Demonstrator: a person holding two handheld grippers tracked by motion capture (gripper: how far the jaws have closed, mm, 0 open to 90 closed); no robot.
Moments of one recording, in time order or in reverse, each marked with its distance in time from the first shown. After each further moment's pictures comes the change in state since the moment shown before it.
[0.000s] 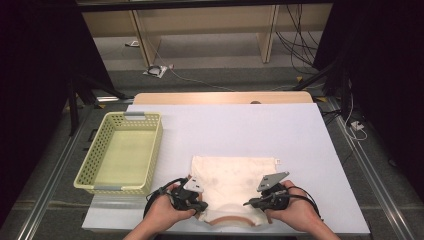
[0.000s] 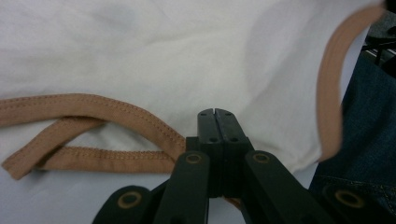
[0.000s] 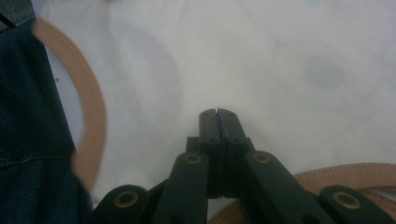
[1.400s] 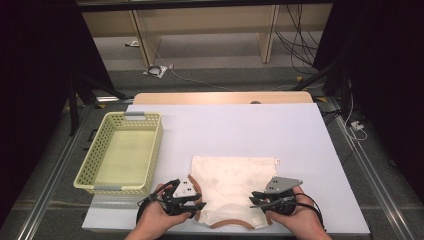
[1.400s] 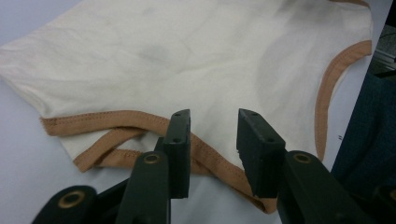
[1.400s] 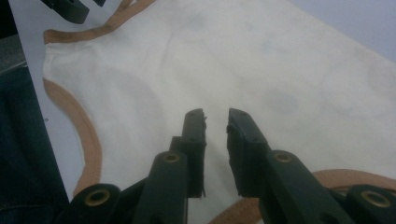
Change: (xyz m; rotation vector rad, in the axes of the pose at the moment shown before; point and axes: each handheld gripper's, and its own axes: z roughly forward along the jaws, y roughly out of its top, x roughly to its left) left arm -0.007 -0.012 -0.021 -0.161 0.124 0.053; right arm 0.008 -0.013 -0.010 -0.208 -0.108 0.027
